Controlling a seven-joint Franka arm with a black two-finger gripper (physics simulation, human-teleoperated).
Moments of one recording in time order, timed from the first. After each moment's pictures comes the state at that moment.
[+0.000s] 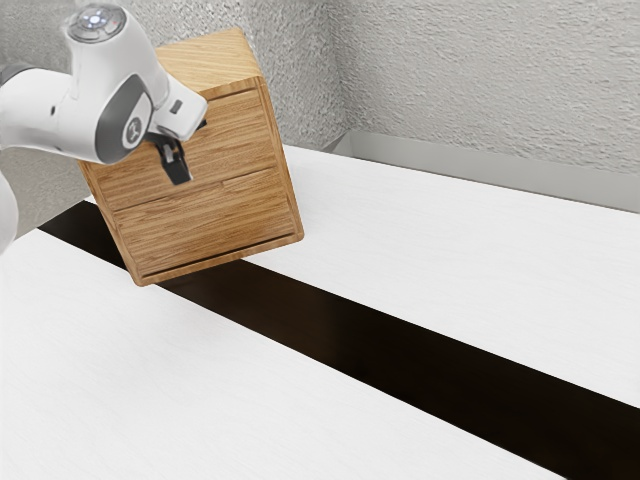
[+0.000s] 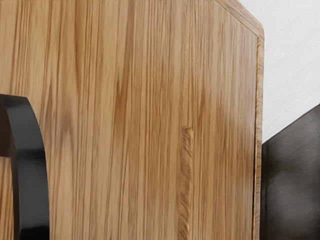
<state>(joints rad) -0.07 0.28 0.52 -1.41 0.15 2.22 0.97</state>
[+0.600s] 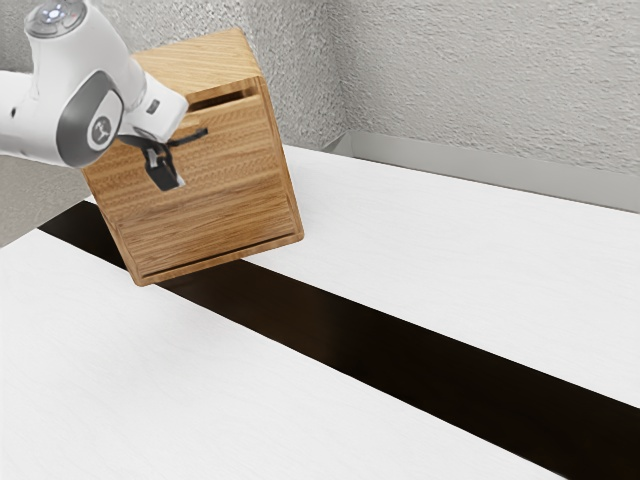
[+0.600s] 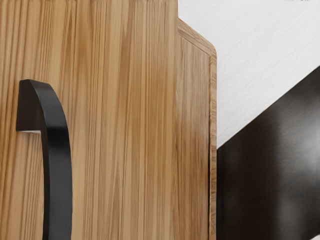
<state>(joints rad) -0.08 0.11 0.47 -1.55 0.16 2.21 0.98</state>
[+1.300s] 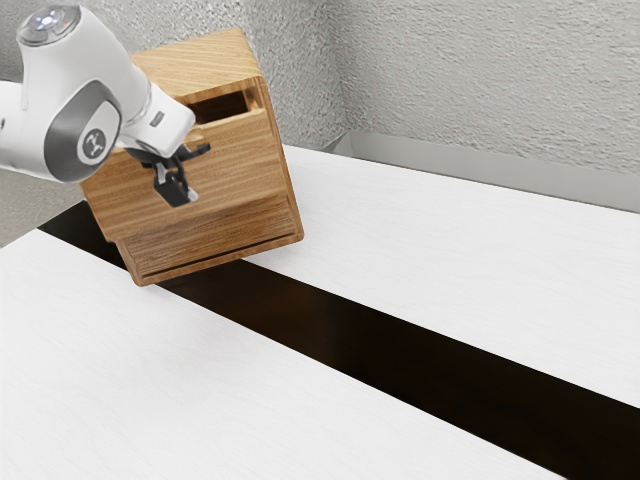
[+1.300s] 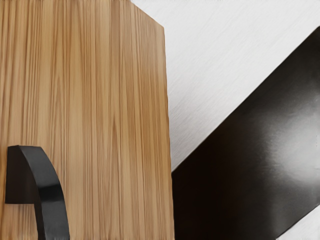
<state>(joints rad) -0.07 0.00 0.38 -1.68 0.18 2.21 0.99</state>
